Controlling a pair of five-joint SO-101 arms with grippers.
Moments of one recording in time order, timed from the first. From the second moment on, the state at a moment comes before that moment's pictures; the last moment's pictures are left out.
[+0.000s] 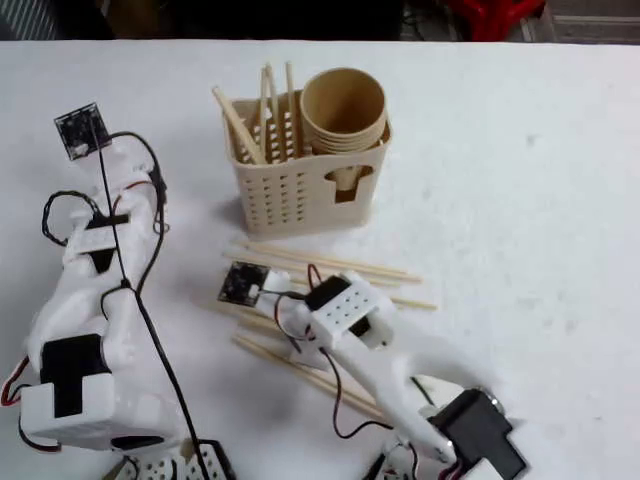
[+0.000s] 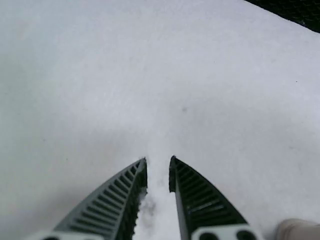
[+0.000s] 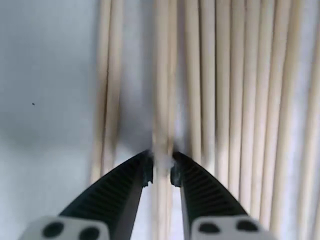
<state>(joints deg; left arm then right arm) -17.8 1.7 40.7 8.7 15.0 -42.1 -9.3 49.7 54.3 34.5</state>
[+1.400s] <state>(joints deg) -17.8 1.7 40.7 8.7 15.0 -34.4 -32.8 50.0 60.6 32.3</state>
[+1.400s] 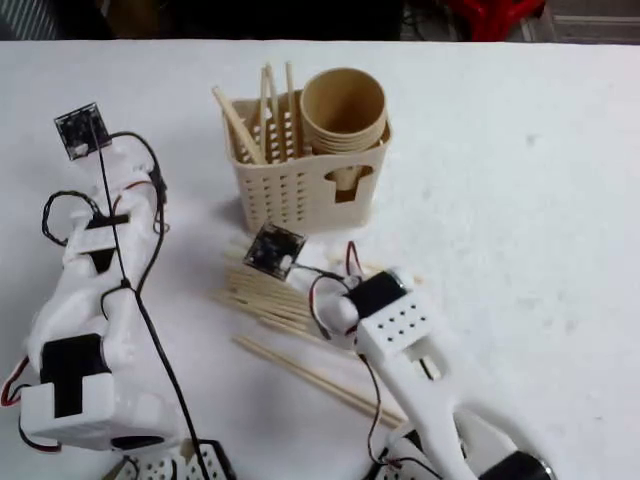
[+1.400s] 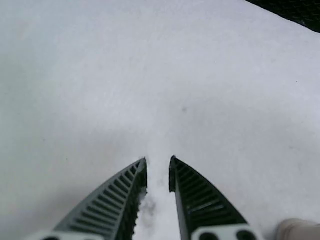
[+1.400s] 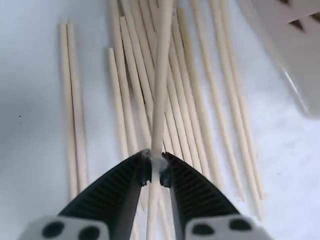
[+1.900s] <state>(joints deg) -17.8 1.7 40.7 8.7 15.0 -34.2 -27.7 3.3 49.1 17.5</state>
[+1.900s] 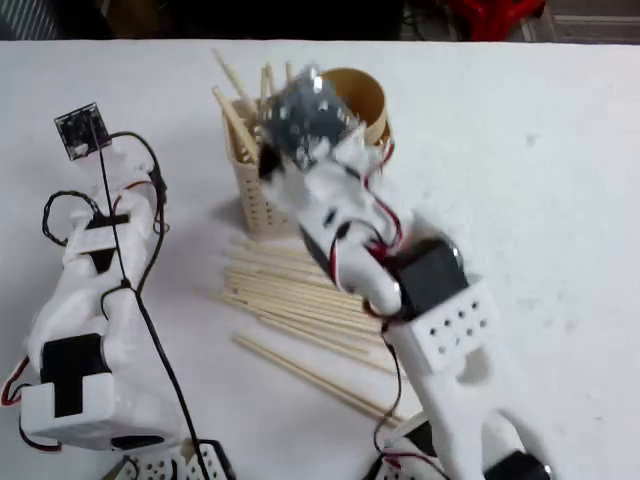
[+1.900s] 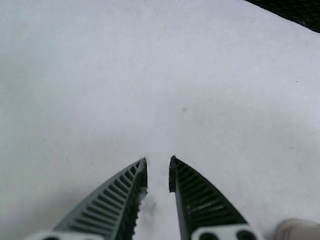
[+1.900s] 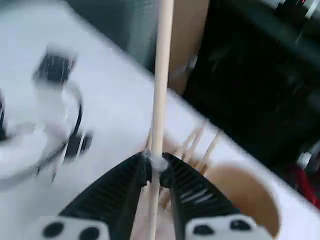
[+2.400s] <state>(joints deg) -17.8 1.7 40.7 8.7 15.0 -34.2 -11.5 -6.4 22.3 19.8</state>
